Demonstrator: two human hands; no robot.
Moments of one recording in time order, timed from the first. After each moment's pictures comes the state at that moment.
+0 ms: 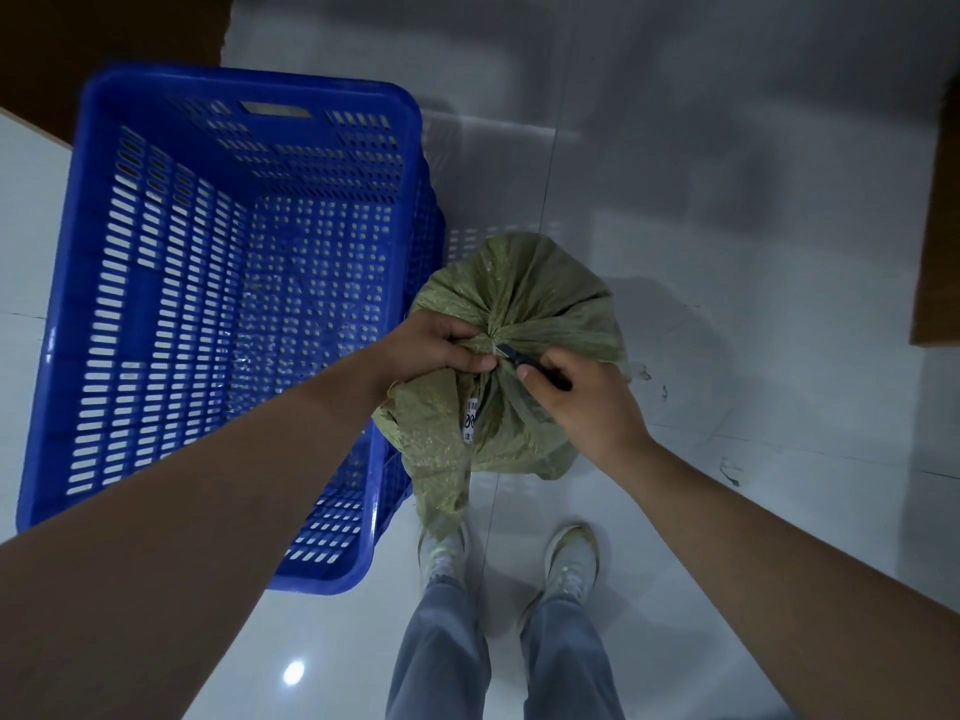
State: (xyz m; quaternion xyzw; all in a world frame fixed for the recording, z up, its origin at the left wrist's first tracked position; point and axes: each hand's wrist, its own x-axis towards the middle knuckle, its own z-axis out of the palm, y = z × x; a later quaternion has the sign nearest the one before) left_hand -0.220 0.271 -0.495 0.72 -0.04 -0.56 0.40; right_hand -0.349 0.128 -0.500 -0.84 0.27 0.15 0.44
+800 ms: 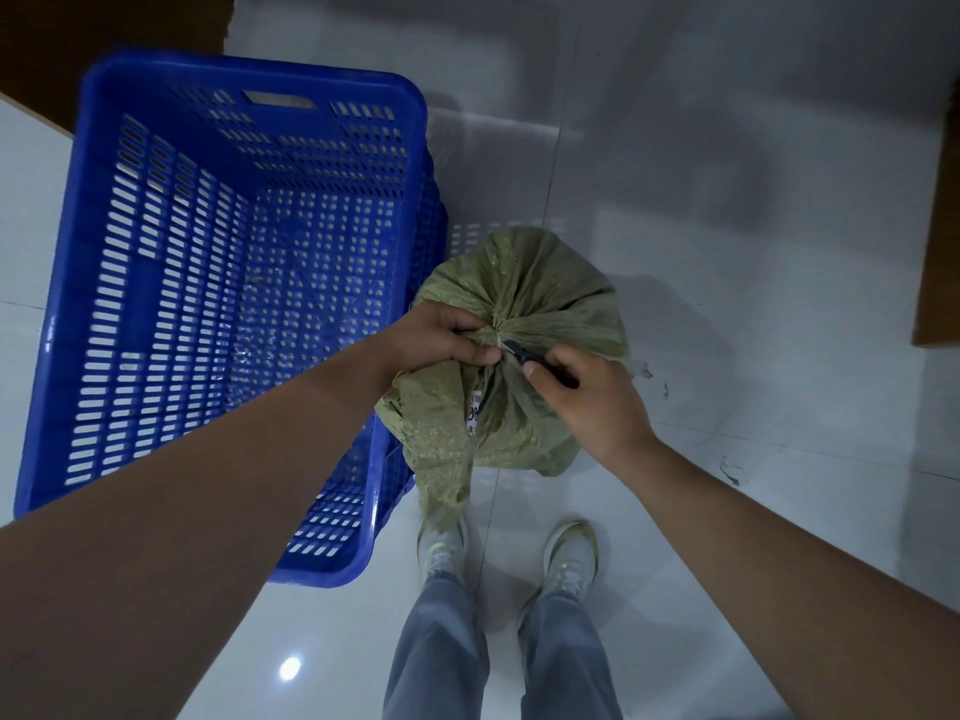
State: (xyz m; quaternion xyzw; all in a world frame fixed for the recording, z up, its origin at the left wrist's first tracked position) left_hand -0.219 0.271 -0.496 0.72 -0.05 -0.55 0.41; right_hand -0.352 0.130 -0.503 -0.84 0.27 0.14 0.45
